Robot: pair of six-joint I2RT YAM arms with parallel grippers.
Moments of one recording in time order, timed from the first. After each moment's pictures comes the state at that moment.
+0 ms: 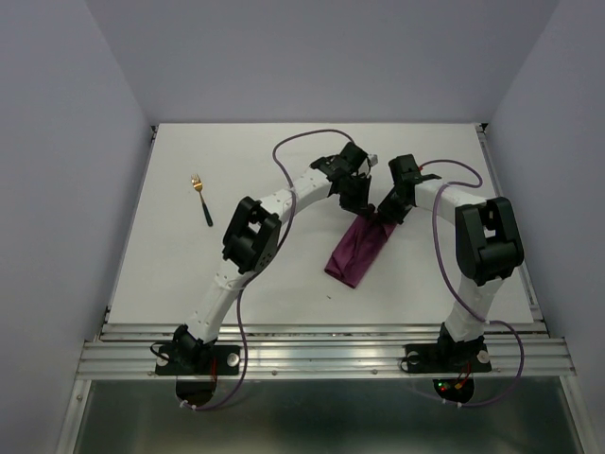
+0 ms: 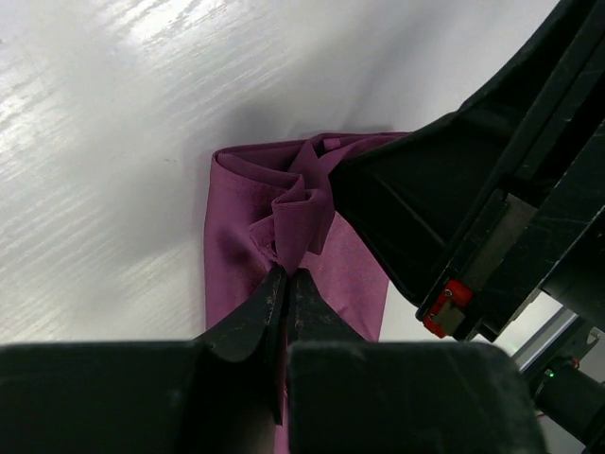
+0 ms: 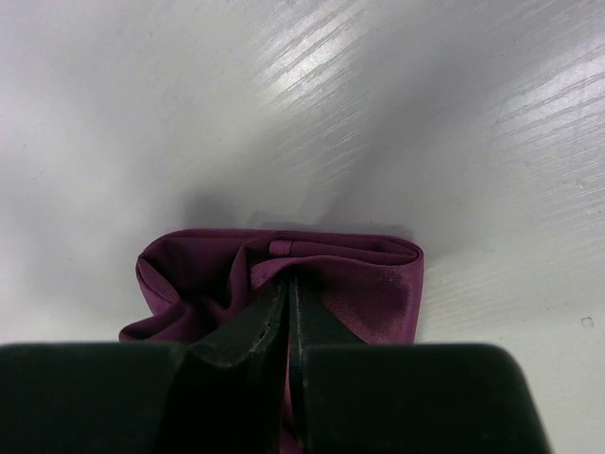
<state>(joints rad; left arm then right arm) -0.74 2.45 2.19 -0.70 0.33 -0.45 0.24 1.89 1.24 -0.49 0.07 0.92</state>
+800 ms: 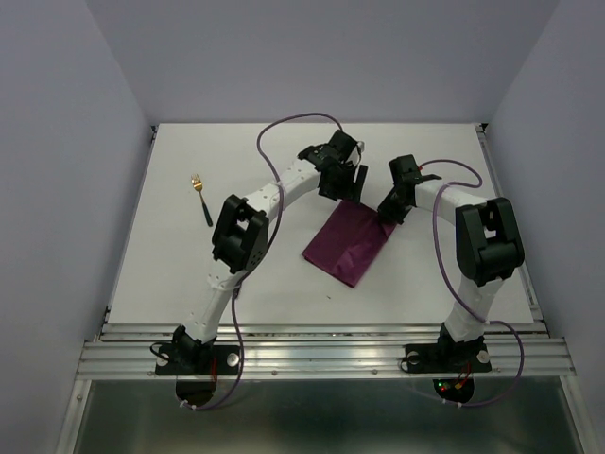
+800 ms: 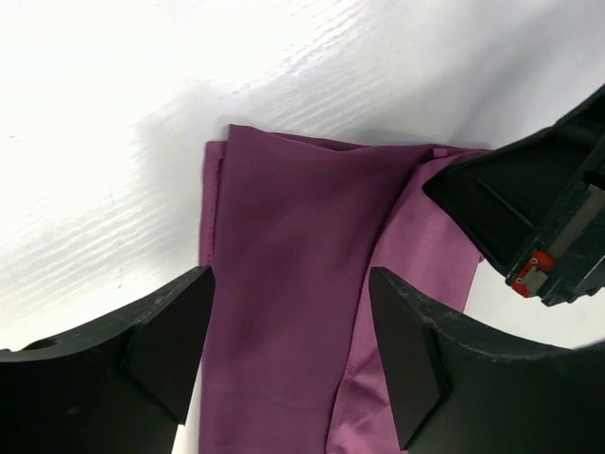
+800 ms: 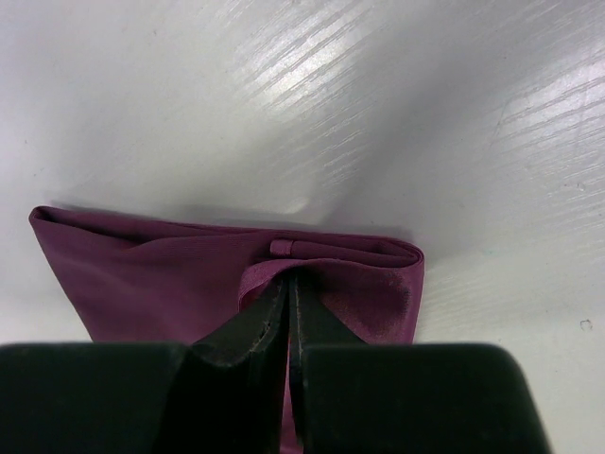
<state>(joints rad) -0.70 2.37 2.19 -0.79 0.14 -0.35 0.24 1.89 1.24 -0.49 0.07 0.91</state>
